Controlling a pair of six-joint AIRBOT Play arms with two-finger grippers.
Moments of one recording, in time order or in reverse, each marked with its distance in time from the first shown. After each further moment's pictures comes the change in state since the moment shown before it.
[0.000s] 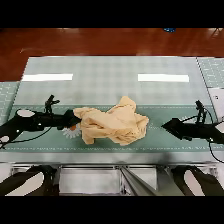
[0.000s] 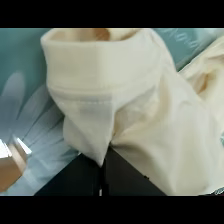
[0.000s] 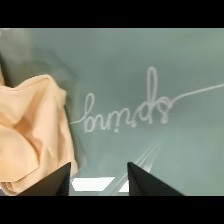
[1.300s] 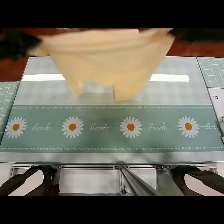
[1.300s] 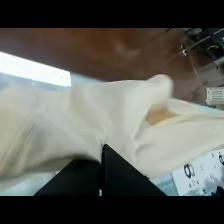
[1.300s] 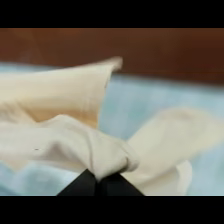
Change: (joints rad) left arm 0.195 0.075 0.856 -0.075 -0.124 -0.035; right arm 0.325 -0.444 1.344 -0.137 0.007 -0.016
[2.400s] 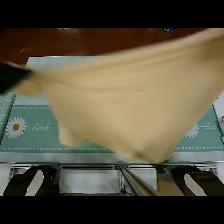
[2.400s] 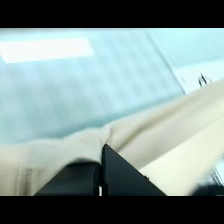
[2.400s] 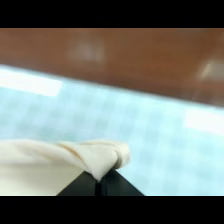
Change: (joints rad) left arm -0.030 0.427 -0.200 0.217 -0.391 -0.091; right arm -0.033 0.370 -0.061 -0.237 0.301 0.013
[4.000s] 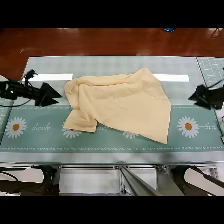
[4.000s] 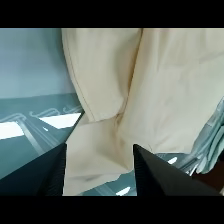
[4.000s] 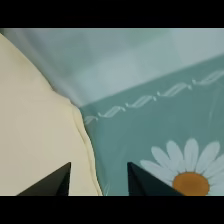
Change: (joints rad) left arm 0.136 -0.904 -0.029 0.112 0.070 0.054; right arm -0.465 -0.369 -0.678 0.092 -0.216 0.076
